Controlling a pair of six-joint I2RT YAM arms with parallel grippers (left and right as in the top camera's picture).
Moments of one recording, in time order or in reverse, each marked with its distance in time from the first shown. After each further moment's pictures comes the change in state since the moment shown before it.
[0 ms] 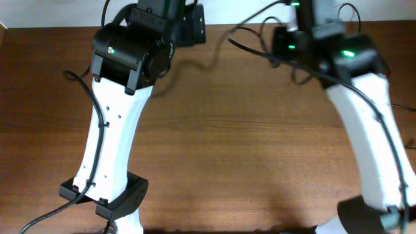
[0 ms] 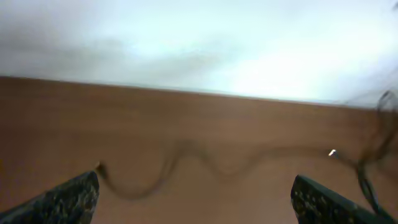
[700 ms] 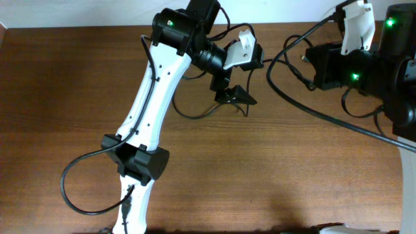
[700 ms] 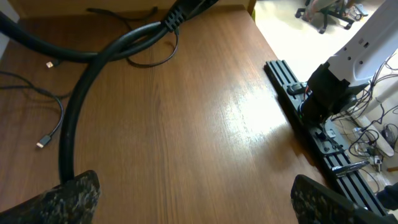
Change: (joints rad) left arm -0.001 0.311 0.002 -0.276 1.349 1.533; right arm -0.168 -0.246 0.007 -0.147 -0.422 -0.181
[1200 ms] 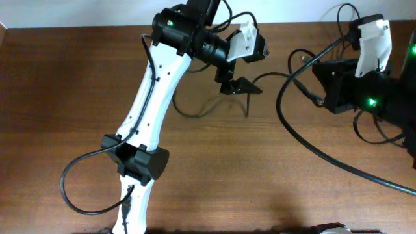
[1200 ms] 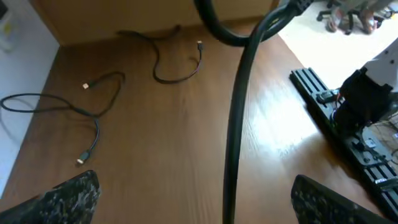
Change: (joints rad) left arm 0.000 0.000 0.000 0.171 0.011 -0.066; right arm 0.000 -0.112 0.000 -0.067 -0.037 -0.003
